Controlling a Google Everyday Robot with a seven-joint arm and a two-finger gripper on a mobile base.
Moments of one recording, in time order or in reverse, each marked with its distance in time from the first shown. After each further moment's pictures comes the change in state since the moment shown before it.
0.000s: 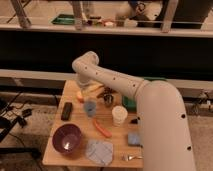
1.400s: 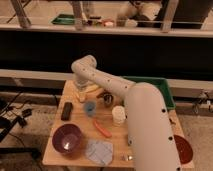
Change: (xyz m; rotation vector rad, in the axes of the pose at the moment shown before) arm -0.008 -0.021 0.052 -0.016 -0.086 0.058
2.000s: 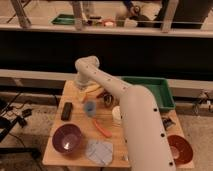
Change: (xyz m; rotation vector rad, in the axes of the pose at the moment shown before) arm -0.003 0.001 0.020 -0.077 -0.102 0.083
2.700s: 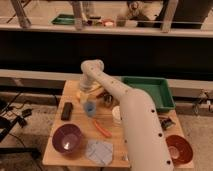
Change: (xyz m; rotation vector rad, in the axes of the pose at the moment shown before) arm 0.030 0.011 0.018 -0.037 -0.058 0.096
